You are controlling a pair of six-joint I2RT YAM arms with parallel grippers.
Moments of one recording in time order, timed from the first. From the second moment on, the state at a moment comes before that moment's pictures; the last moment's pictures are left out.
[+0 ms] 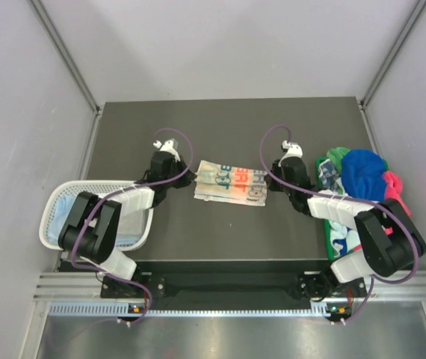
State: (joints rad) left arm -0.34 1.57 0.71 0.29 0.14 -0.58; right arm 0.47 1.45 0.63 0.27 0.12 0.48
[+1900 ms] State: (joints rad) left arm -0.49 1.61 0.93 -0.05 0.08 -0.58; right arm 0.66 1.36 0.63 0.19 0.17 0.67
